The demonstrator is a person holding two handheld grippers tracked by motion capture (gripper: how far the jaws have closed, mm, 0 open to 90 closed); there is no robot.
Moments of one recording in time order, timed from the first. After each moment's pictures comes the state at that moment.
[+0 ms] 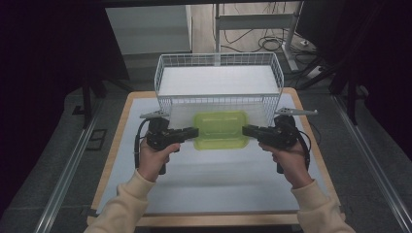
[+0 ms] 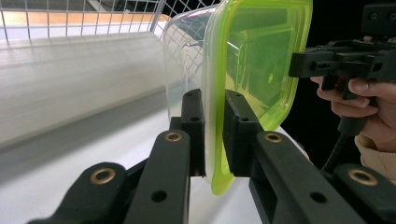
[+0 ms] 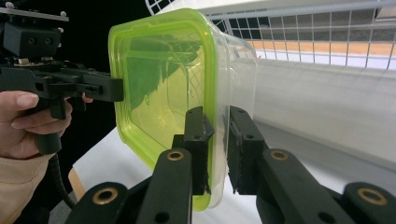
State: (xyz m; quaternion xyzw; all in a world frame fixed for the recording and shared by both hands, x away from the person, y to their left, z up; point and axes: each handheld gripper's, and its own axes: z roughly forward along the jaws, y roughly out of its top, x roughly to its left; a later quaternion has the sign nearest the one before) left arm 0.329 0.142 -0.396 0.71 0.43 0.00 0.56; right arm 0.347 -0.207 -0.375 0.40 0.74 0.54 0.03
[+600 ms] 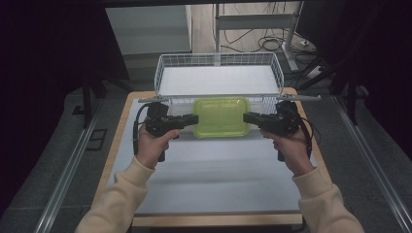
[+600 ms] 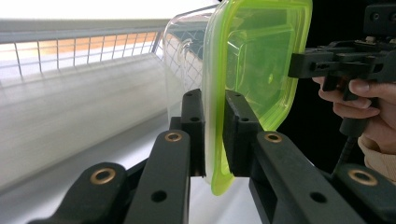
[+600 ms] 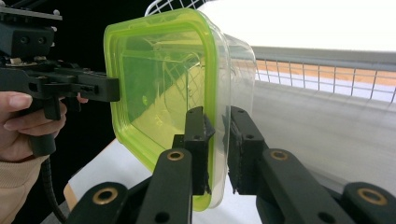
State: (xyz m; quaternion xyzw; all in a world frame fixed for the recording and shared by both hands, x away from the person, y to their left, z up) left arm 0.347 0.143 -0.361 0.72 0.42 0.02 0.56; right arm 0.363 -0.204 -0.345 0.40 0.74 0.54 0.05
